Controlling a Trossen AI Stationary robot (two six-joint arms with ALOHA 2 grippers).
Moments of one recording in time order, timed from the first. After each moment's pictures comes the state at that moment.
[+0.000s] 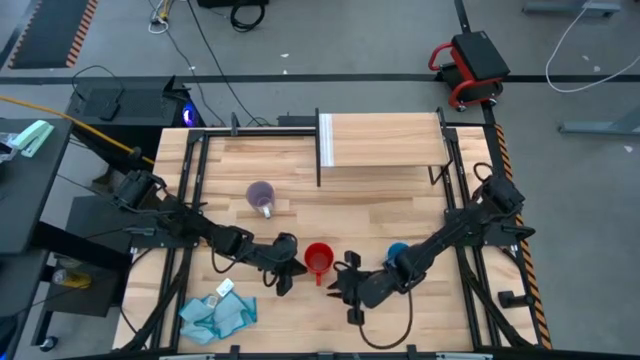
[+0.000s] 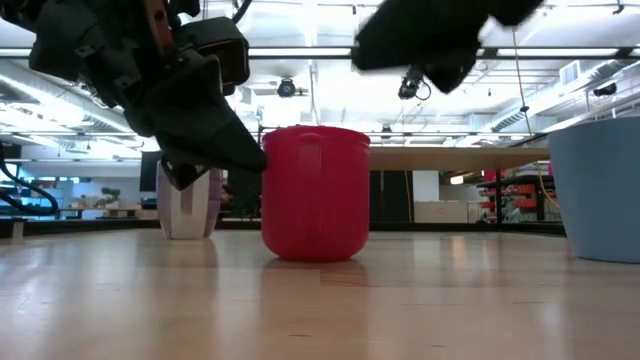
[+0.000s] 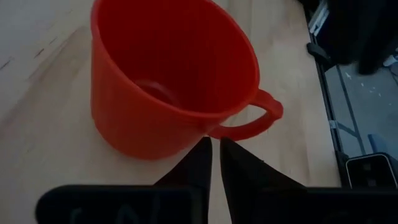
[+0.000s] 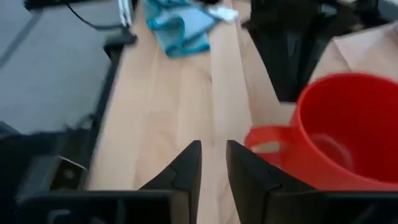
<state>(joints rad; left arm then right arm) -0.41 1.65 0.67 0.42 -0.20 -0.71 0.57 1.81 1.10 0.01 0.38 0.46</state>
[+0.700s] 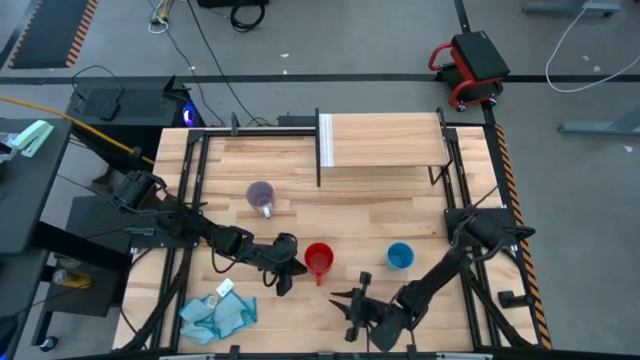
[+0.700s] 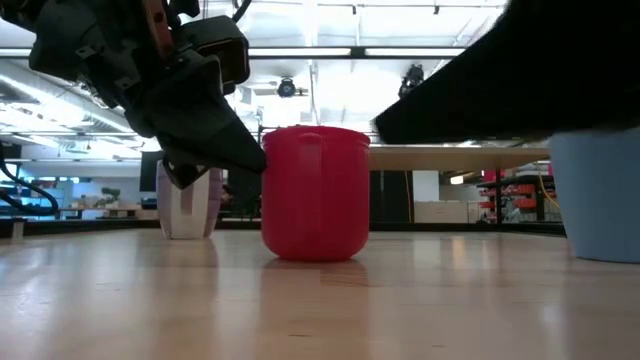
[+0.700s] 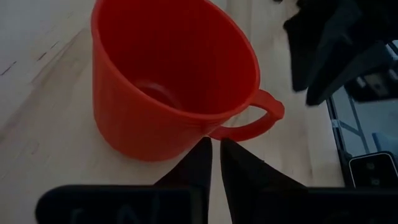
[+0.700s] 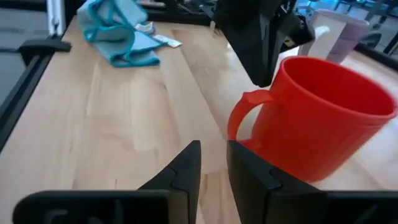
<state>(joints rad) -0.41 1.65 0.67 0.42 -0.21 -0.69 0.77 2.13 1.10 0.37 1.02 0.43</state>
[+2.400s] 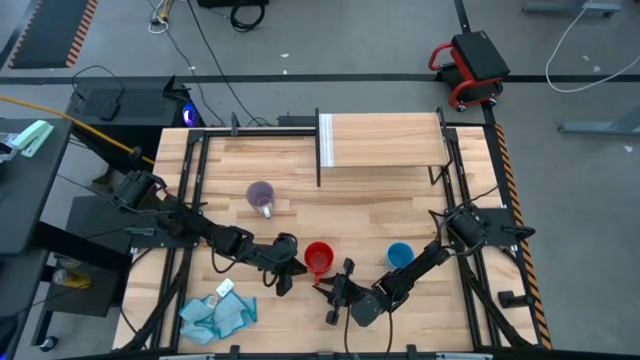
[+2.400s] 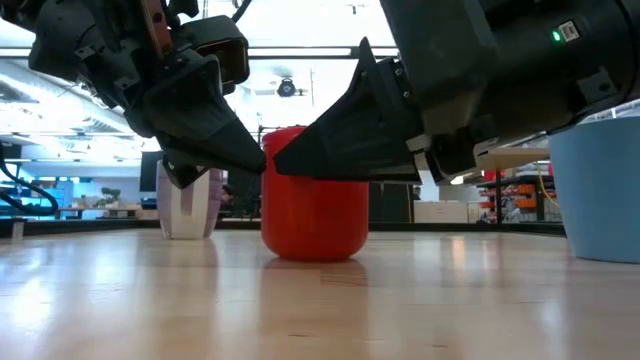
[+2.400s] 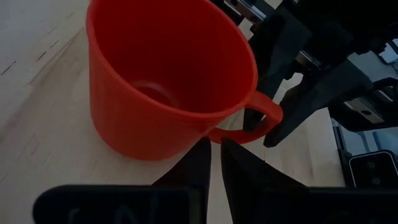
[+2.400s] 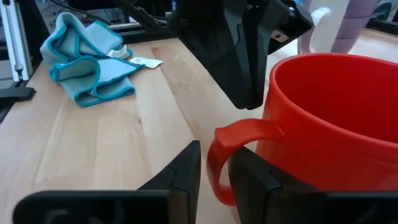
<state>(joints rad) -0.41 1.65 0.67 0.41 -0.21 -0.69 0.62 2.19 1.10 0.61 0.90 0.42</state>
